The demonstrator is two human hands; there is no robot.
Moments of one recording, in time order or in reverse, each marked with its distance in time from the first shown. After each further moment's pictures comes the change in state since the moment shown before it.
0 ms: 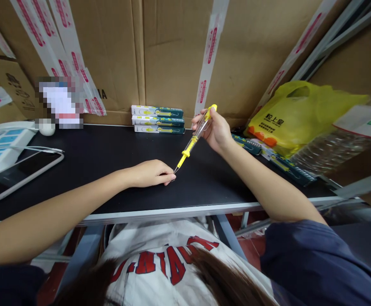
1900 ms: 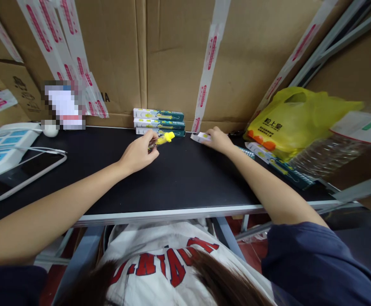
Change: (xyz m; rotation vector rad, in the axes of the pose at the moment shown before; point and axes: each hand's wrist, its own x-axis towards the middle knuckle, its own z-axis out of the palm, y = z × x) left_hand -0.007 -0.027 -0.021 0.280 0.740 -0.207; right_hand 0.022 0.032 -0.076 -1.662 -0.053 -0.003
